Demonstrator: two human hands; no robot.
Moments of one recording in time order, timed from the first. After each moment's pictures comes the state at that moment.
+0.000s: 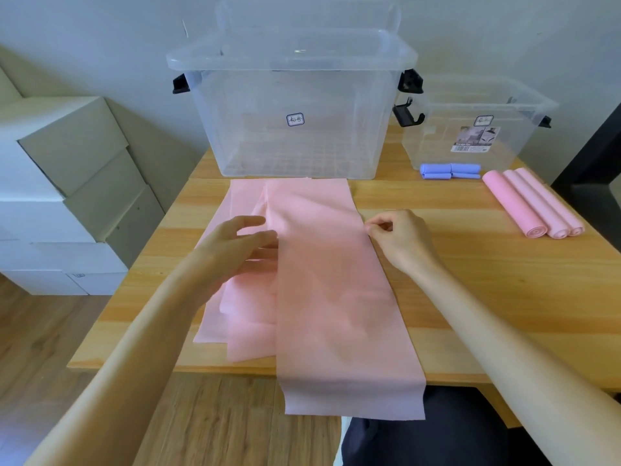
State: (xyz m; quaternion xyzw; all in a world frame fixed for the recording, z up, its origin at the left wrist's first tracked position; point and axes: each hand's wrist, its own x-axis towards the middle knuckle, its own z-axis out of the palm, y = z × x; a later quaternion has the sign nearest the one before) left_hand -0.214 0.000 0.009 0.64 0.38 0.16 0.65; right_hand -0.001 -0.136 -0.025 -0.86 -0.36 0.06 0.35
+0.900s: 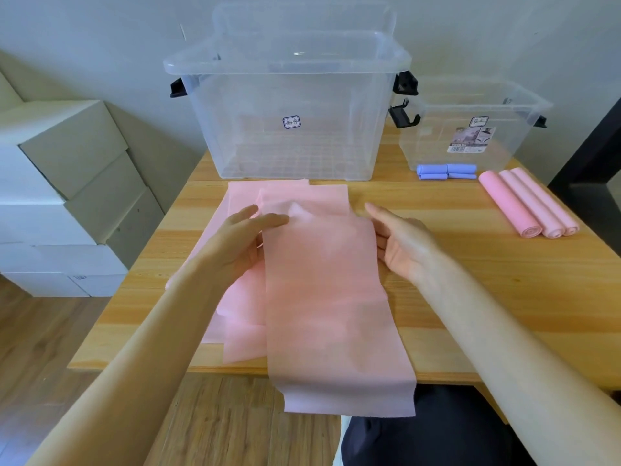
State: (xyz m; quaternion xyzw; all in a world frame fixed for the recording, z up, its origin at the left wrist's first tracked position) left_hand -0.174 0.015 -0.001 0.49 0.39 0.23 0.75; right_hand -0.007 -0.137 -0.004 -0.59 -0.09 0.40 0.70
